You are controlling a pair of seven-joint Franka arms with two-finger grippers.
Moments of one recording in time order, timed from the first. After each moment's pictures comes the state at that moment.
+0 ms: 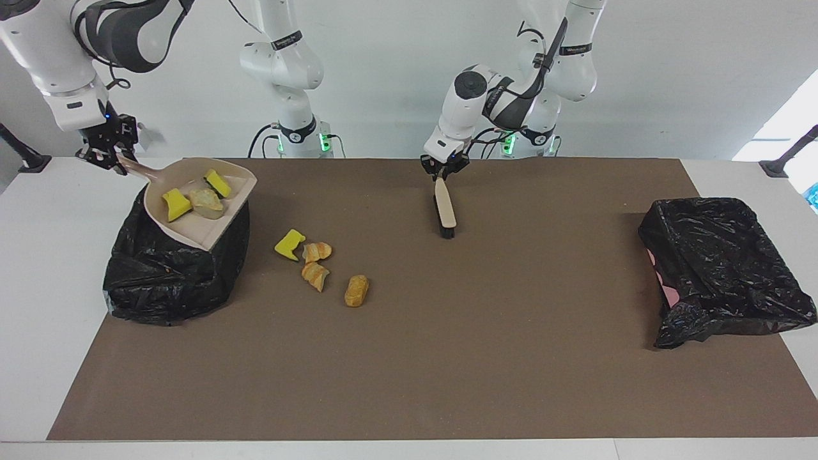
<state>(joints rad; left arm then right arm) -0.97 -0.15 0.06 -2.50 -0.24 2.34 -0.80 -0.36 -0.19 -0.11 -1.99 -0.19 1.86 -1.72</state>
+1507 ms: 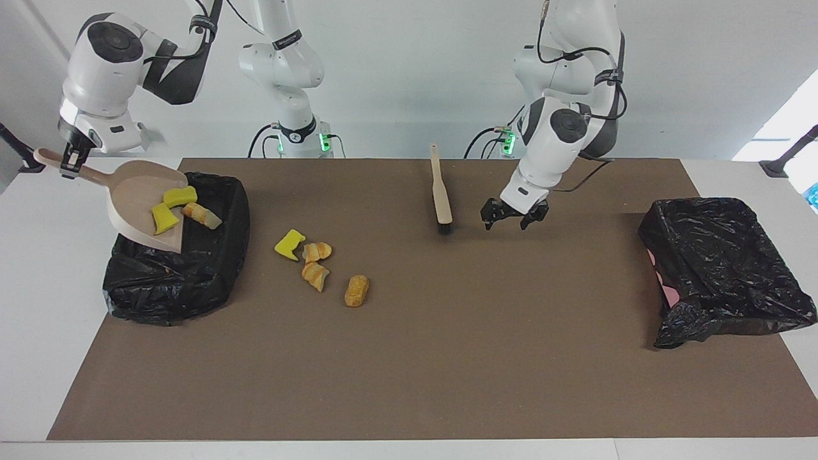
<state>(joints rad) -0.44 0.01 0.08 -2.16 -0.14 2.17 -0.26 -0.23 -0.19 -0.09 -2.07 -0.86 2.07 -1.68</state>
